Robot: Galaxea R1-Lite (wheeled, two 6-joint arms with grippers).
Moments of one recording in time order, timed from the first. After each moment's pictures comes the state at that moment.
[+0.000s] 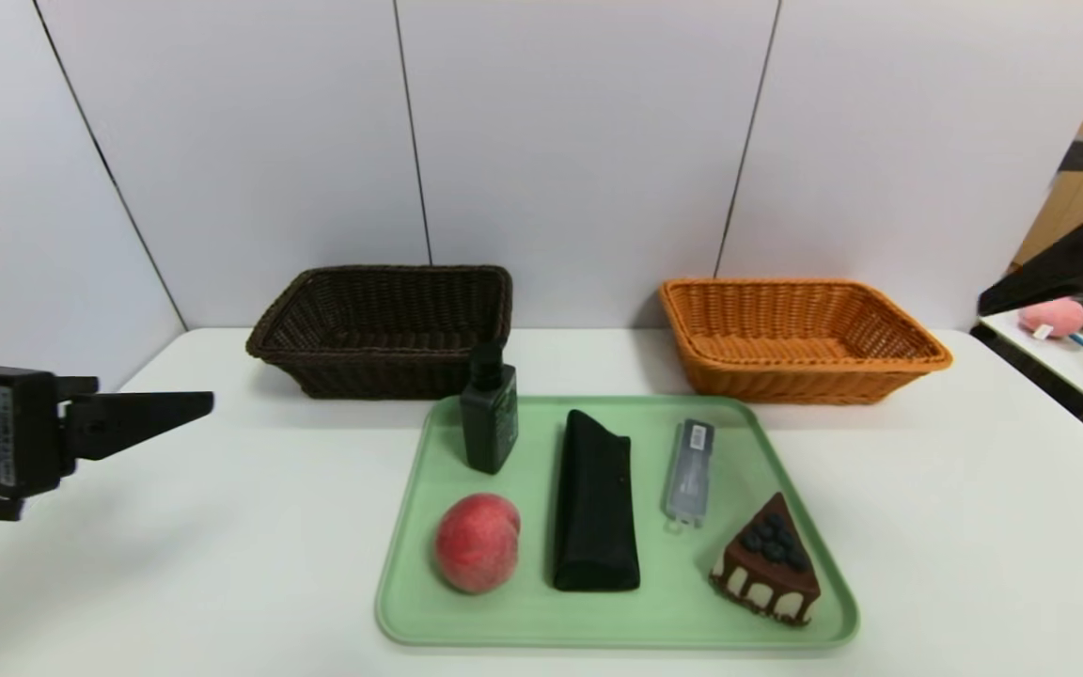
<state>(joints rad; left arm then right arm) -0.22 1.09 -0.95 0.29 -0.06 -0.10 0.20 1.50 -1.82 1.21 0.04 0.46</state>
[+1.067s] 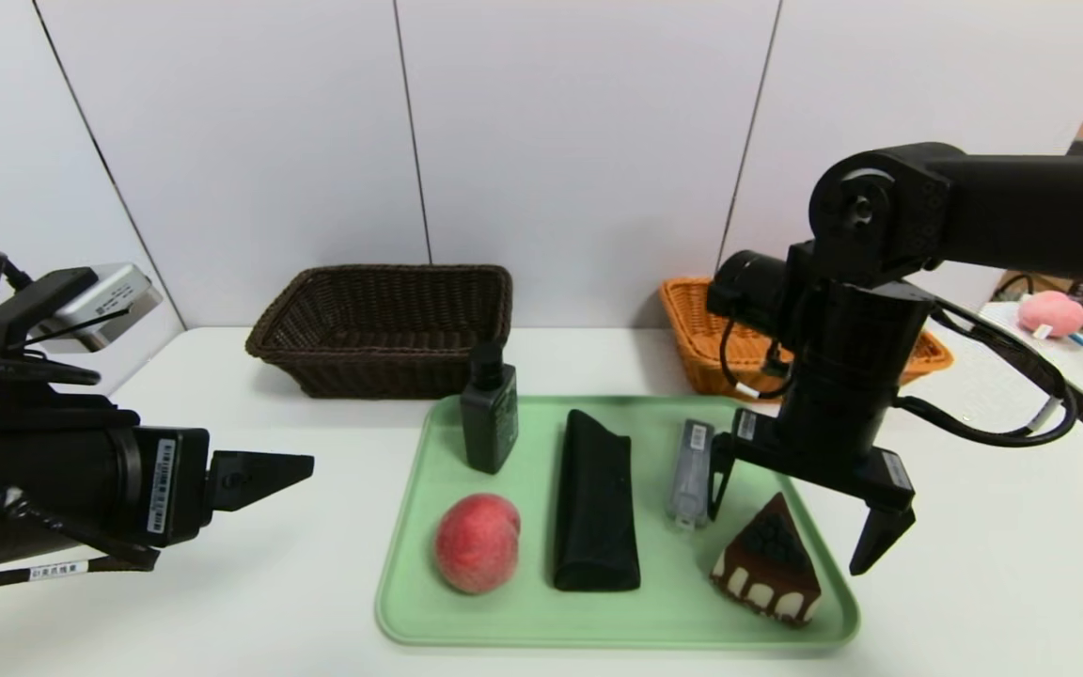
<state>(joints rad) -0.47 1.19 -0.92 0.33 0.10 -0.30 0.47 2.12 -1.94 1.46 0.17 0.88</state>
